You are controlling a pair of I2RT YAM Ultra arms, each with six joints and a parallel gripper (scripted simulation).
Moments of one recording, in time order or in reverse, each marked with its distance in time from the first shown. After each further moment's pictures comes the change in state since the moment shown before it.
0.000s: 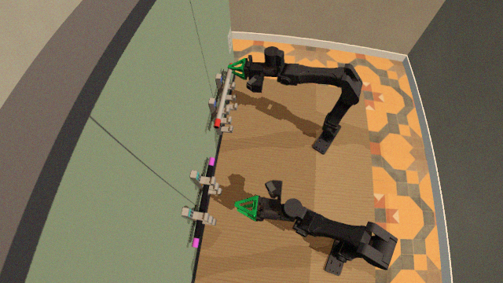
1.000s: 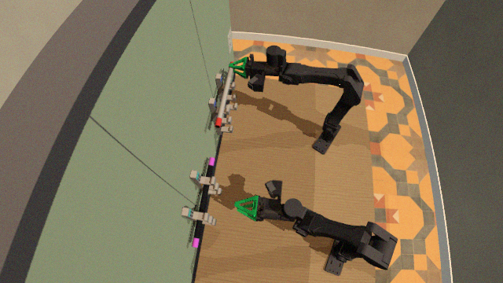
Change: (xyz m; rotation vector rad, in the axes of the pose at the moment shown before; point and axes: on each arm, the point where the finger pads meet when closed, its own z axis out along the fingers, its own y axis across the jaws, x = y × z) left arm 0.000 0.000 0.000 0.000 0.000 0.000; right arm -0.002 -0.009 -0.006 0.015 0.000 -0.004
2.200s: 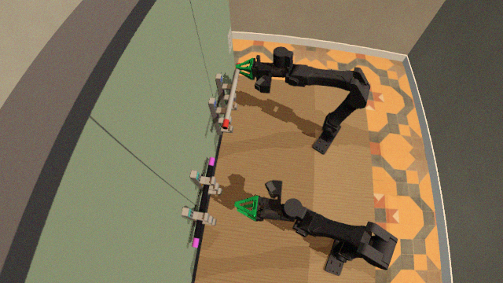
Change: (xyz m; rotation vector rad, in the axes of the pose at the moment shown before) left arm 0.000 0.000 0.000 0.000 0.000 0.000; right arm -0.001 0.005 -0.026 -0.004 0.002 0.003
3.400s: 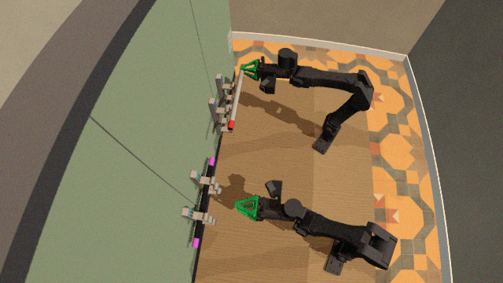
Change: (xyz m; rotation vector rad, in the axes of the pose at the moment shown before) left arm 0.000 0.000 0.000 0.000 0.000 0.000; right arm 0.000 0.005 -0.018 0.000 -0.002 0.002
